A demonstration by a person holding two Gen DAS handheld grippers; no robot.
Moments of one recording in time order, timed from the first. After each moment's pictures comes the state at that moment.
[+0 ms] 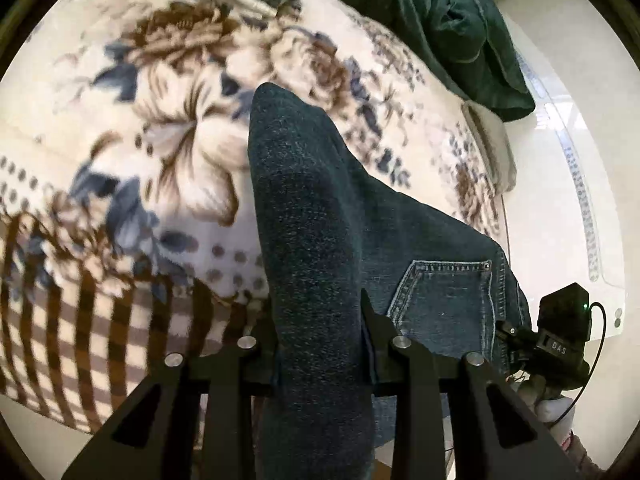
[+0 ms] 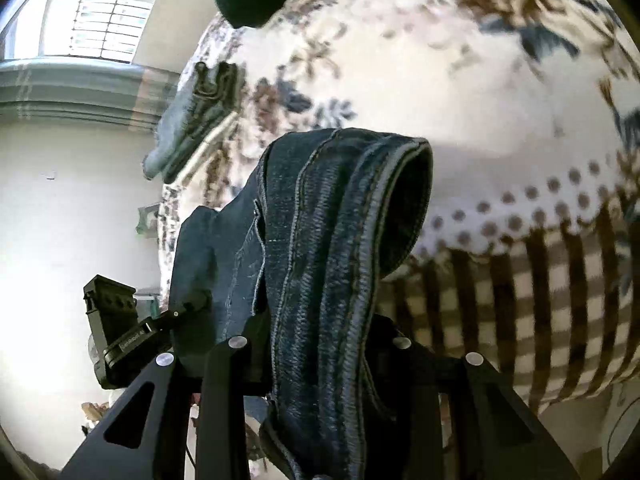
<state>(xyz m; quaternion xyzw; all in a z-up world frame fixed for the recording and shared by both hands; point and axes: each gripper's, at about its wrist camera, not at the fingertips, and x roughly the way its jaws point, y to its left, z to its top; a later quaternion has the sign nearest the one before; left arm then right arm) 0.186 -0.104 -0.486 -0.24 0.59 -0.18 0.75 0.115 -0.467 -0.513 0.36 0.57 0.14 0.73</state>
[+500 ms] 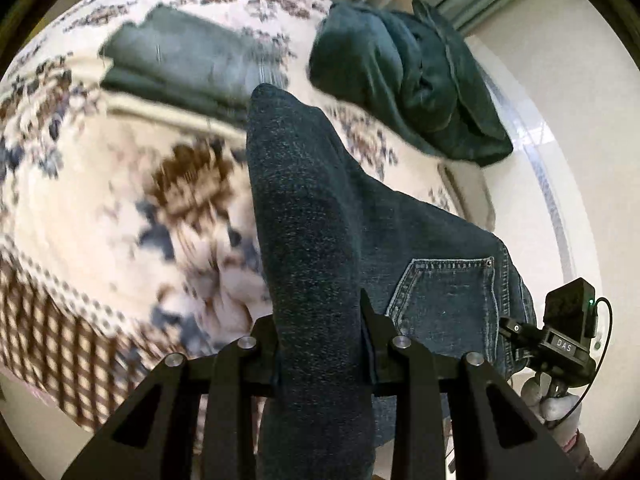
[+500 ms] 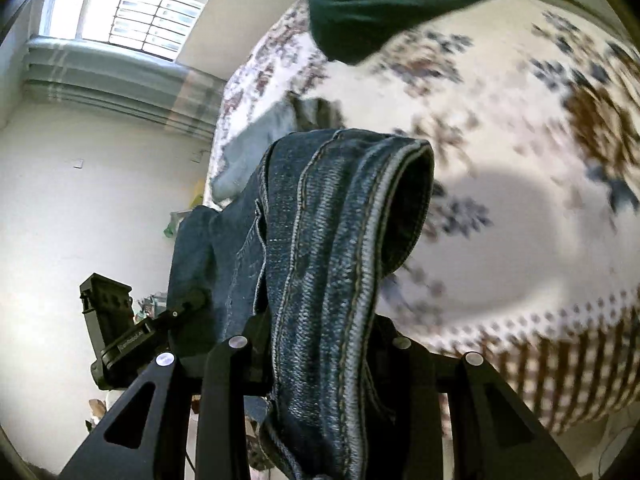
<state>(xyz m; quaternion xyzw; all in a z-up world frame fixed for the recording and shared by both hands) 0.266 -0.042 -0.333 -0.22 0.54 -0.17 0.79 0.212 -0.390 -0.356 0.34 0.53 0.18 0.76</state>
